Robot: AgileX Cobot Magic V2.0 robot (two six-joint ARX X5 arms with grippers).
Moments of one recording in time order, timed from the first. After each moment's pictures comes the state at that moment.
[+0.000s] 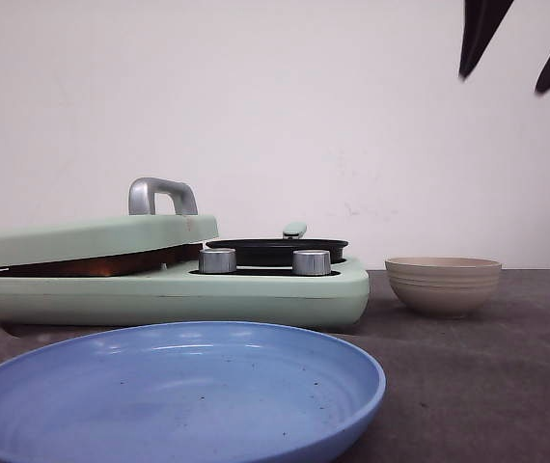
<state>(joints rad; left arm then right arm) -0.29 0.29 0.58 -0.47 0.05 -0.17 0.29 1.26 1.22 -0.75 -0.03 0.24</state>
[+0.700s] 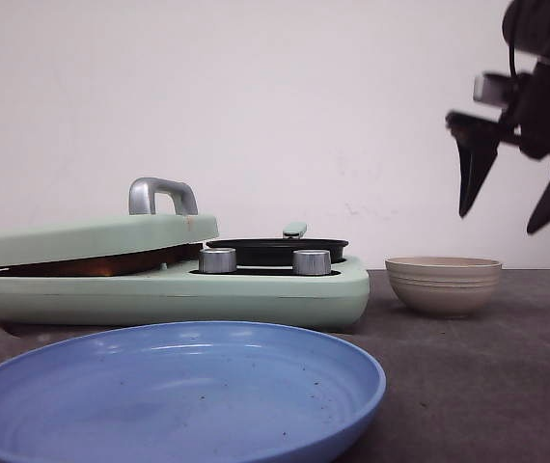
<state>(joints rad) -0.29 0.29 0.58 -0.47 0.05 -0.17 0.07 1.72 1.30 -0.60 -0.25 0.24</state>
